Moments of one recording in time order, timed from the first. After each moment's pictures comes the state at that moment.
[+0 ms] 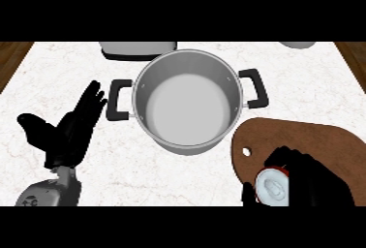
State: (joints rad) left arm -0.14 0.11 -0.03 -1.70 0.07 0.09 0.35; right arm 0.03 -0.01 0.49 -2.26 1.34 0.42 0.93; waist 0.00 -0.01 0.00
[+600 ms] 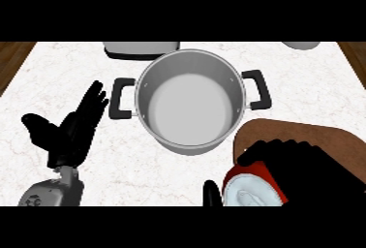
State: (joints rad) left arm -0.14 0.10 -0.03 -1.69 0.06 0.09 0.34; right arm -0.45 -0.01 0.65 -2.35 1.35 0.49 1.06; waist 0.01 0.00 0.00
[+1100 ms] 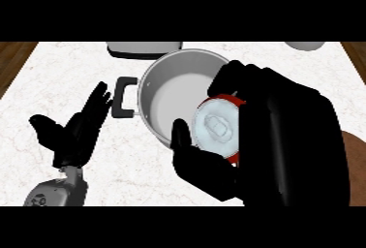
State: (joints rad) left arm -0.14 0.09 -0.04 -1.67 0.06 0.08 0.32; right arm -0.78 -0.01 0.45 -2.07 1.13 0.43 1.12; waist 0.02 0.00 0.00
